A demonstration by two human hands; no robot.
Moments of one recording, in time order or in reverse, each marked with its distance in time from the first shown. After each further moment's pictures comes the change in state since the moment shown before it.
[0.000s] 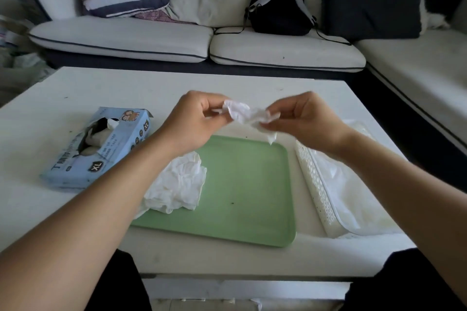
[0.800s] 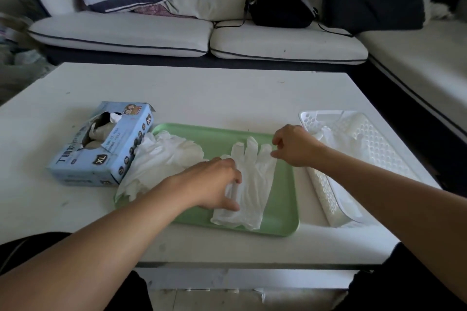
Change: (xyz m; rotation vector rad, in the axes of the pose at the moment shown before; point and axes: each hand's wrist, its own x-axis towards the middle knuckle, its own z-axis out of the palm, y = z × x) left_hand -0.057 -0.045 0.049 0.862 -0.723 -0.138; right_hand 0.005 0.071 0.027 -0.842 -0.173 0.340
